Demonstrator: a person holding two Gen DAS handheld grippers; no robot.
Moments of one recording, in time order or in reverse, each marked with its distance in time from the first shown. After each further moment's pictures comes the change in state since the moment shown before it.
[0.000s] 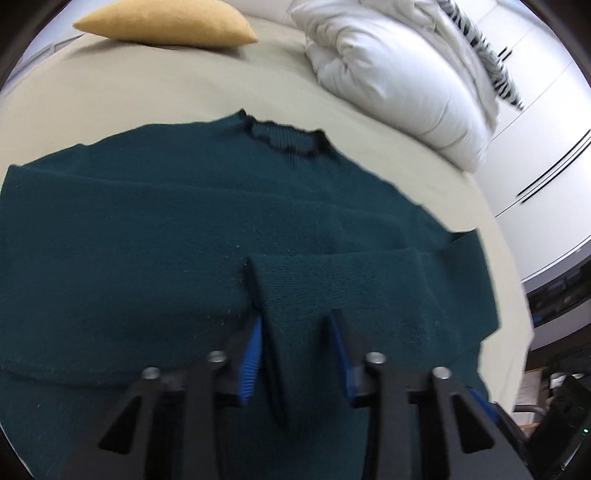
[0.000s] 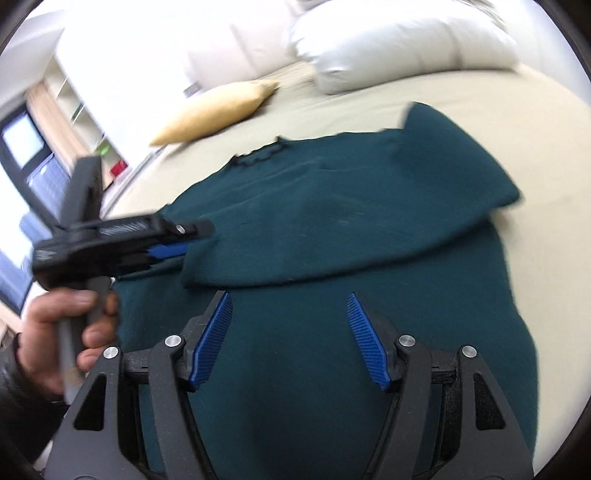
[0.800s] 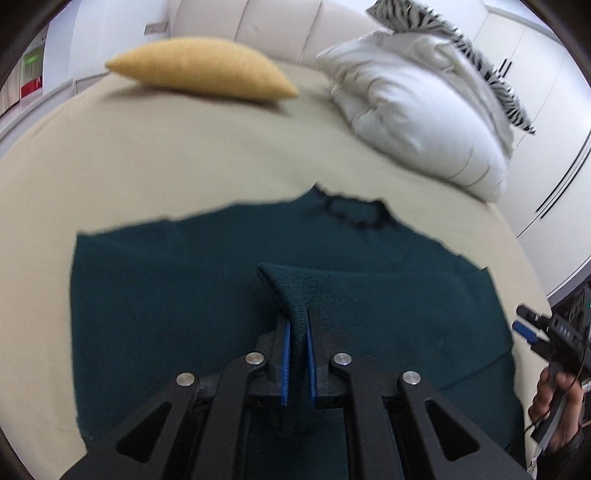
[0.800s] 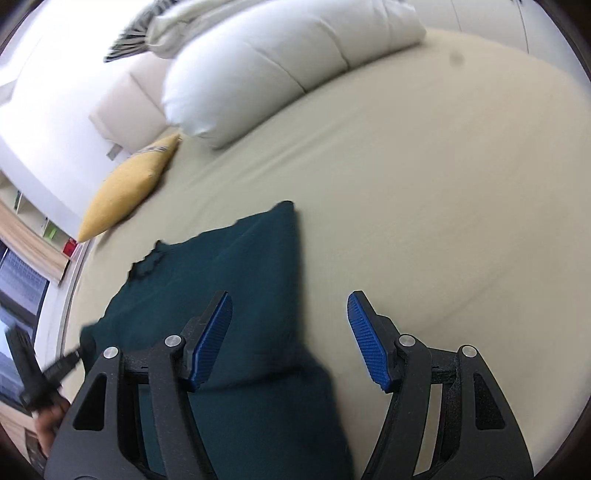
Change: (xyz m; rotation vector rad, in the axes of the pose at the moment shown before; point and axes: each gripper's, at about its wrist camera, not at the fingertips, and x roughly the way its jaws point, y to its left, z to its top) left arm -0.034 0.066 0.027 0.021 -0.142 0.096; right arm 0.022 -0.138 0.110 0.294 -0.033 -0.154
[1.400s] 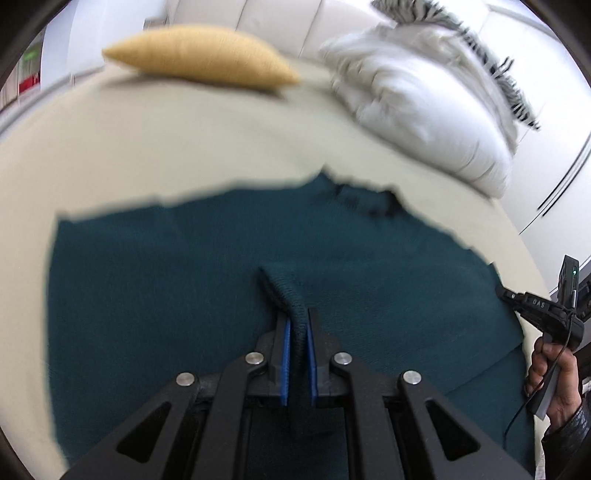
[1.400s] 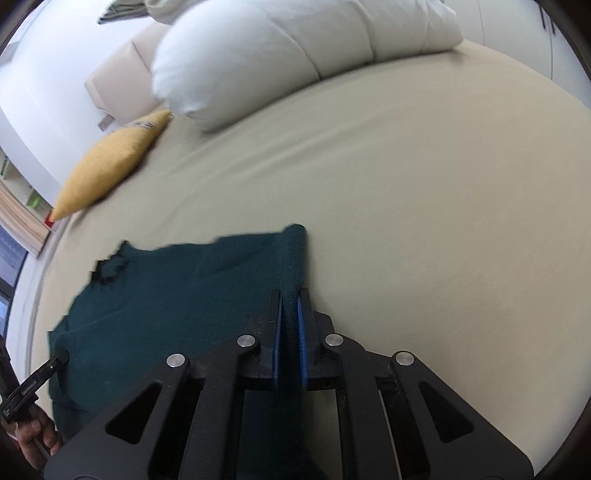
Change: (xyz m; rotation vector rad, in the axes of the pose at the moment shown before) left arm 0.023 0.008 -0.010 0.000 -0.001 -0.009; right arm 0.075 0.017 0.033 -0.124 0.042 -0.091
